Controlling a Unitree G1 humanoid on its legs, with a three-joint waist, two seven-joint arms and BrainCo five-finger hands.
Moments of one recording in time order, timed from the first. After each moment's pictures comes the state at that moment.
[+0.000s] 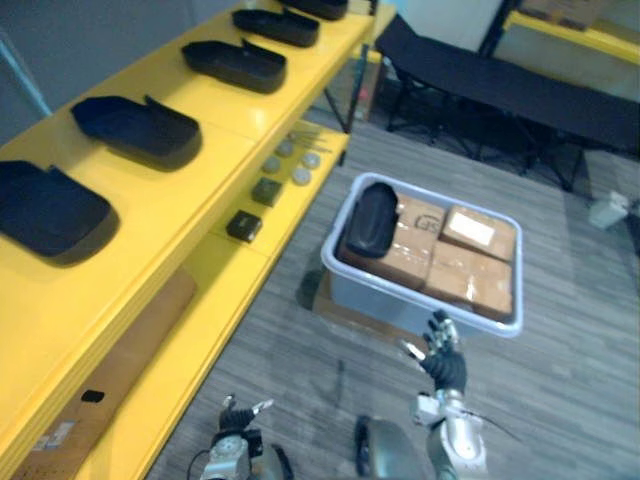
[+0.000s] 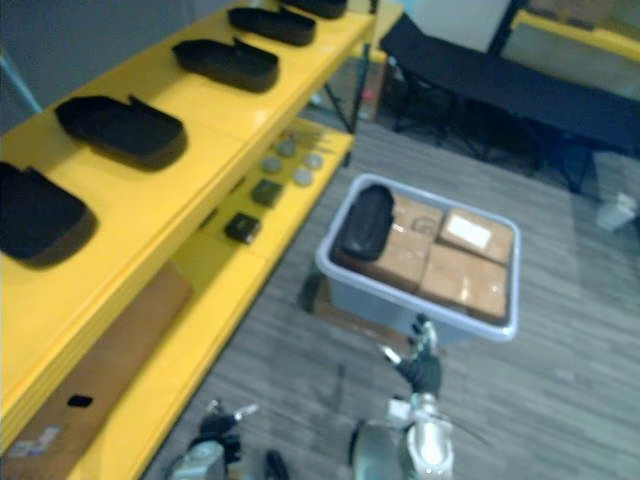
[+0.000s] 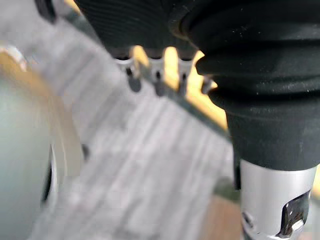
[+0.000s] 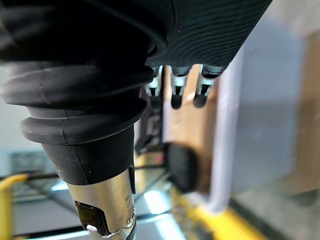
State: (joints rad) left arm -0.02 0.05 0.18 1.06 0.02 -0.09 0.26; right arm 0.28 0.06 0.06 0.07 0.08 -0.19 -0.15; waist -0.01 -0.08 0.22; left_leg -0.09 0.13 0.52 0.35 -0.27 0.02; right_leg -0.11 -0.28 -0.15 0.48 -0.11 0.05
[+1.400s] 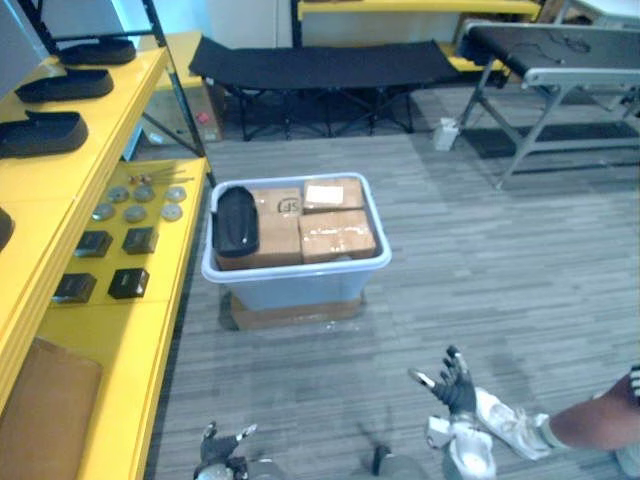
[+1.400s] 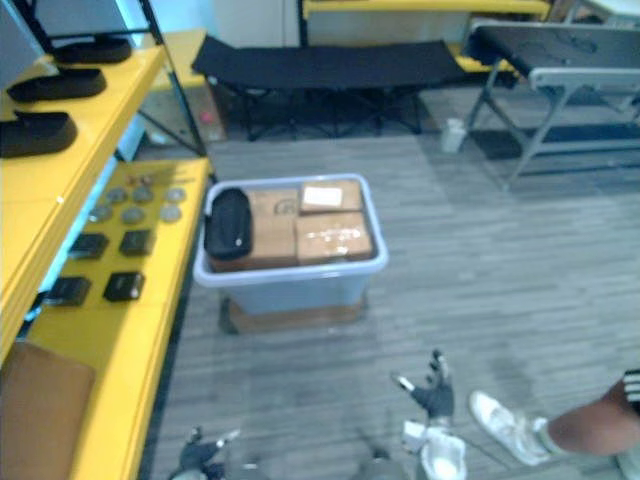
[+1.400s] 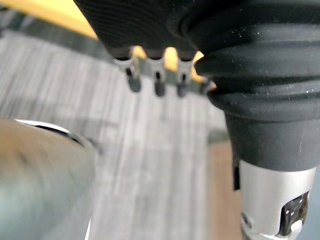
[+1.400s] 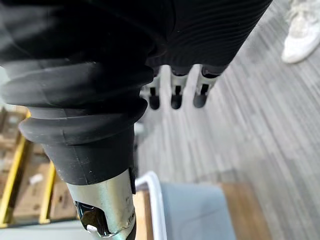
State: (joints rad) left arm 0.09 0.03 0.22 0.99 -0.08 -0.11 0.27; right arm 0.37 0.01 -0.07 0.17 0.09 -0.15 -0.20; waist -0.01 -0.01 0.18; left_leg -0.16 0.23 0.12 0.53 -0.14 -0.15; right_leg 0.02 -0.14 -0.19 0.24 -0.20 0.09
